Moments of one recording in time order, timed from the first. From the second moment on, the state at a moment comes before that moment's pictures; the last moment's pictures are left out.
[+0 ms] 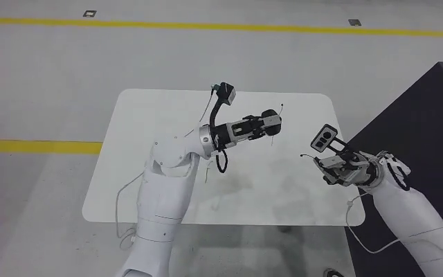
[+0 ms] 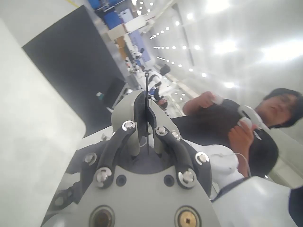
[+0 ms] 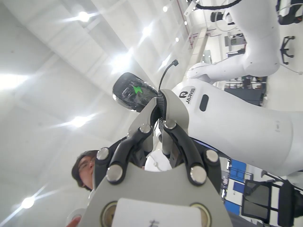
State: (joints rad) left arm 0.86 -1.73 -1.36 -1.39 -0.09 -0.19 -1.14; right arm -1.10 -0.78 1.21 -1.47 1.40 0.28 1.54
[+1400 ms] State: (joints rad) left arm 0.92 -1.71 -1.21 -1.40 -0.31 -0.41 -1.01; right arm -1.14 -0.73 1.17 -1.67 1.36 0.05 1.48
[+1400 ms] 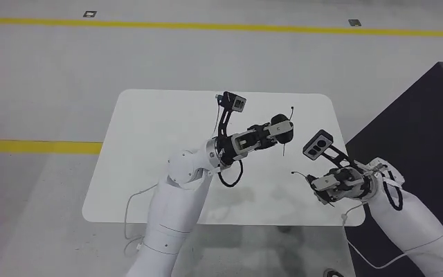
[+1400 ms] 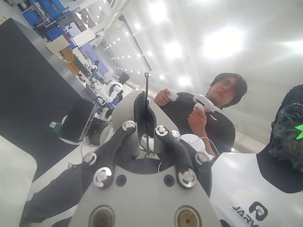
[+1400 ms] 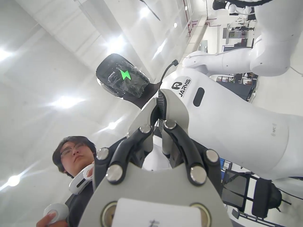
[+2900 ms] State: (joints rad) left arm 0.91 -1.64 -1.14 -1.43 -0.36 -0.35 -1.02; right arm -1.19 -0.78 1.28 -1.72 1.11 -0.08 1.46
